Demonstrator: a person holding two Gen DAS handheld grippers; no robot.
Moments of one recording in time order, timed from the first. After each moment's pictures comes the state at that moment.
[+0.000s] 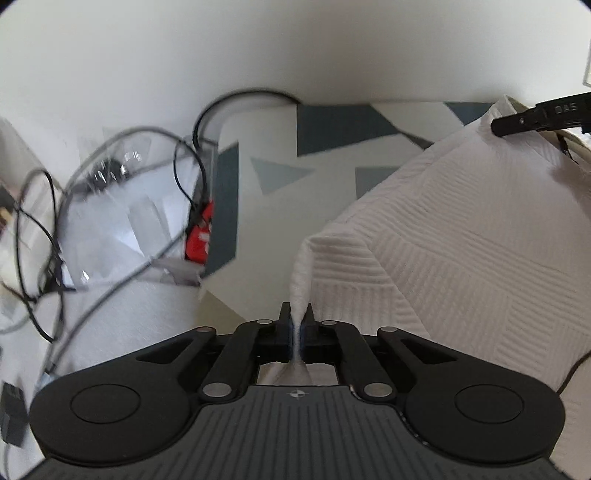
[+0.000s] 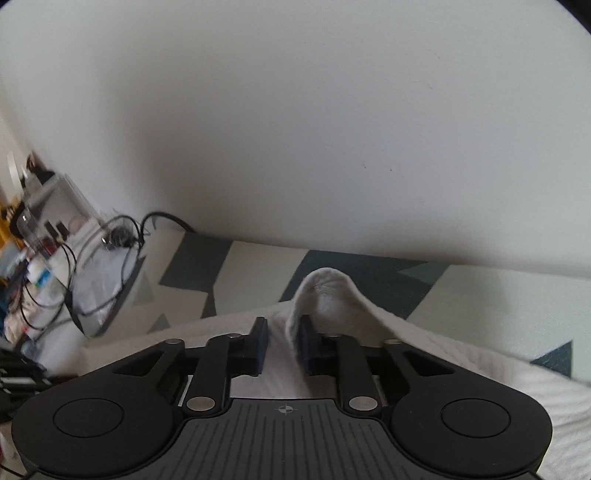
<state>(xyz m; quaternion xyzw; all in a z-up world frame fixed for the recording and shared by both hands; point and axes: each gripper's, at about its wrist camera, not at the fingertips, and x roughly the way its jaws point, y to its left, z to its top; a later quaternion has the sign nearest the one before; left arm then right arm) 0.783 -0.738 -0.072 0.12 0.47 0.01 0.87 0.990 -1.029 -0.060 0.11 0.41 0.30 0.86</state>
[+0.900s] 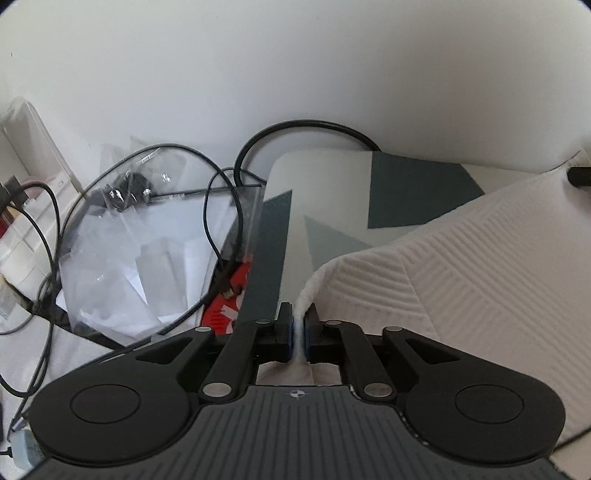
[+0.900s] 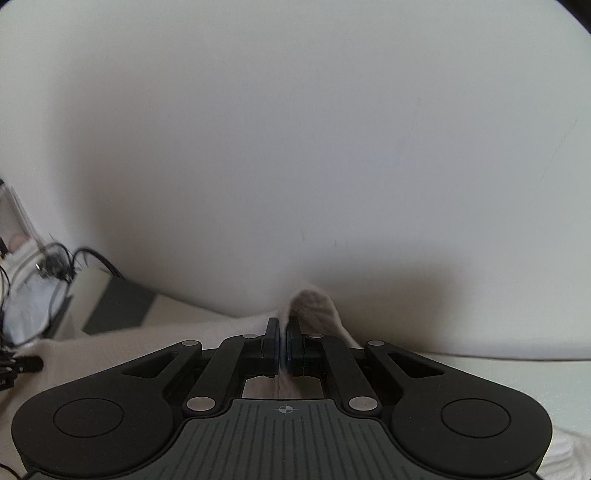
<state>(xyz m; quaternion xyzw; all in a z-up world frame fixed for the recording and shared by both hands) 0.861 -0.724 -0.107 0.09 0.42 0.11 0.90 1.016 -1.021 -0.071 0.07 0.34 0.22 0.91</state>
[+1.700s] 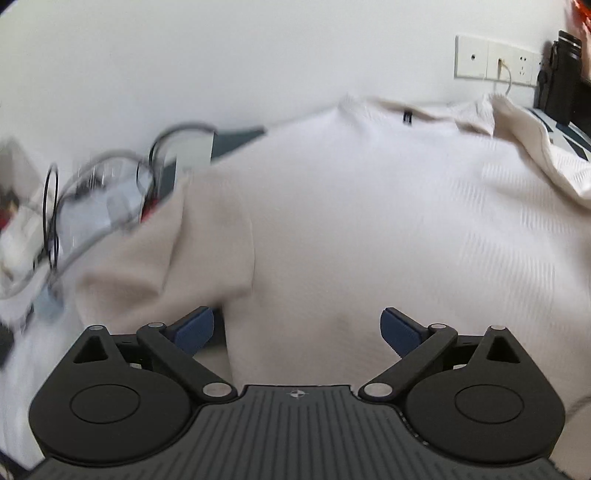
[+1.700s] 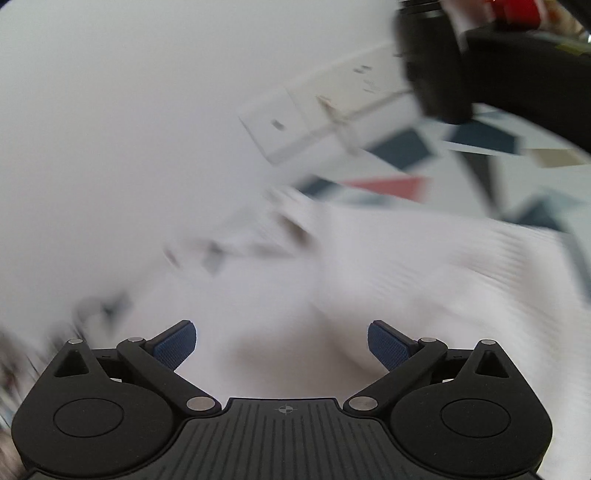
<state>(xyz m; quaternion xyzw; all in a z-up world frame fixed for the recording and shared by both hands) 0.605 -0.802 -0.052 0.10 0.44 -0.06 0.89 0.616 -1.209 0.014 0.24 0.37 -0.06 0.89</state>
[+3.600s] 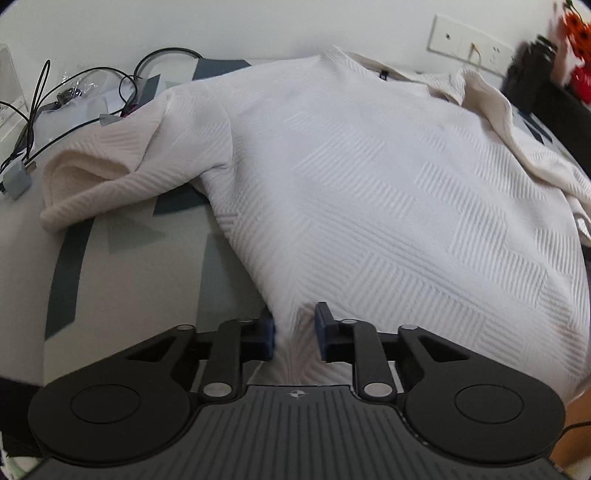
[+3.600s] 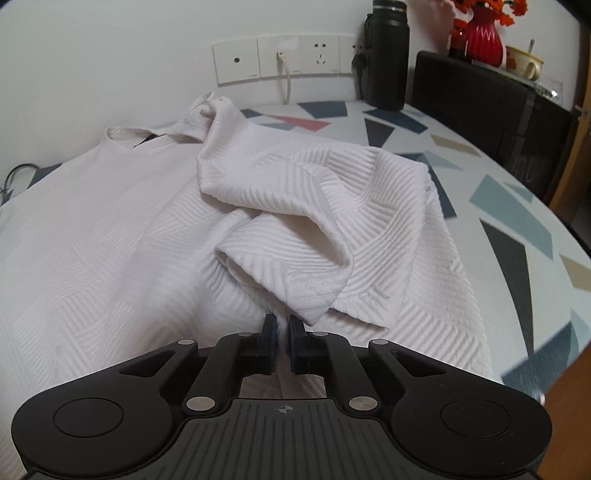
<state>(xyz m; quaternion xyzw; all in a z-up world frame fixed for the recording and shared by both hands) 0.539 -0.783 -0.070 0.03 0.49 -0.12 0.86 0.499 -1.180 -0.056 0.10 0.40 -0.11 0.90</state>
